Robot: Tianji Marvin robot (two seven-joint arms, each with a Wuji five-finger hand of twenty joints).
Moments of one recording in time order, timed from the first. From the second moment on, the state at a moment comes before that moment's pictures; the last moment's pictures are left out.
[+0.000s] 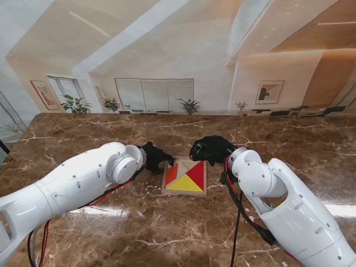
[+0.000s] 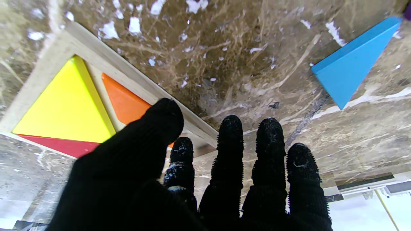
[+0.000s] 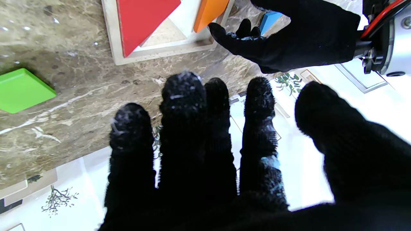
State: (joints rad) left arm 0.74 -1.11 -0.32 -1.14 0.65 0.02 -0.33; right arm -1.36 -1.06 1.11 -1.71 -0.52 0.23 0.32; left_hand 0.81 -0.37 0.61 -0.10 0.28 -0.07 0.44 0.30 0.53 0.18 0.72 1.04 0.36 0.23 0.89 0.83 -0.05 0.25 1.05 0.84; right_hand 0.31 -0.60 1.14 -0.14 0.77 -0.12 0.68 0.28 0.90 0.04 0.79 0.54 1.07 0.01 1.19 0.59 0.53 0.21 1.41 0.75
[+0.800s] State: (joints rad) left arm 0.78 -1.07 -0.38 -1.19 0.70 -0.03 -0.37; right arm -1.36 -1.06 1.11 -1.71 -0.52 0.23 0.32; left_hand 0.81 -0.37 0.61 -0.10 0.28 -0.07 0.44 0.30 0.53 0.18 0.72 1.04 0.36 0.23 0.89 0.83 -0.05 0.25 1.05 0.84; right_hand 0.31 -0.60 1.14 -0.14 0.77 -0.12 0.68 0.28 0.90 0.04 0.79 0.54 1.07 0.01 1.19 0.59 0.53 0.21 1.41 0.75
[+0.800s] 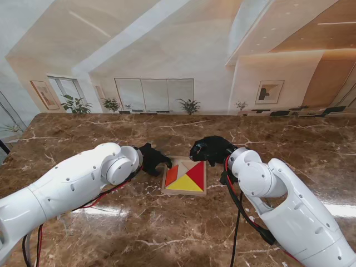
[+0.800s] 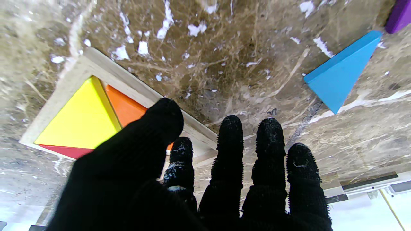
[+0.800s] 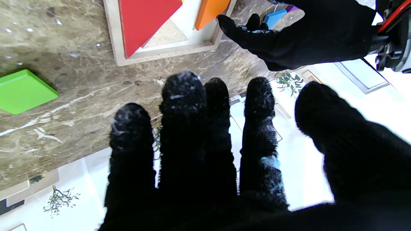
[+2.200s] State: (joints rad) left arm 0.78 -1.07 -0.36 -1.21 0.70 -0.02 -0.38; right arm -1.36 -1.06 1.11 -1.70 -0.52 0.23 0.32; left_hand 0.81 -0.37 0.60 -0.10 0.26 -0.04 0.42 0.29 0.53 0.18 0.73 1.05 0.36 0.23 0.89 0.83 -0.05 0.25 1.05 0.84; right_hand 0.31 -0.60 1.14 -0.14 0.77 -0.12 0.68 0.28 0.90 0.04 0.79 0.54 1.07 0.01 1.19 0.59 0.53 0.21 1.41 0.75
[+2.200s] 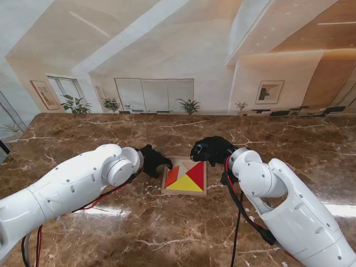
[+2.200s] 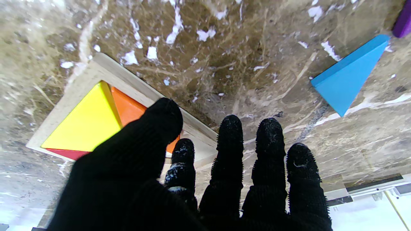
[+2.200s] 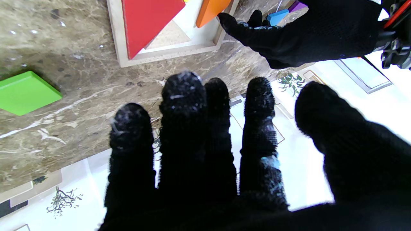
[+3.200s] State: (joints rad) left arm 0.86 -1.03 -0.49 -1.29 0.78 -0.07 -0.43; right arm -1.36 -1.06 1.11 -1.70 -0.52 0.24 0.33; left_hand 0.81 -0.35 0.60 -0.10 0.26 -0.05 0.42 0.29 0.53 0.18 0.73 1.05 0.36 0.23 0.89 0.83 -0.05 0.25 1.05 0.84; right_hand 0.31 -0.59 1.14 -0.14 0.77 -0.12 0.68 0.28 0.90 0.04 0.79 0.54 1.07 0.01 1.19 0.59 0.53 0.21 1.41 0.75
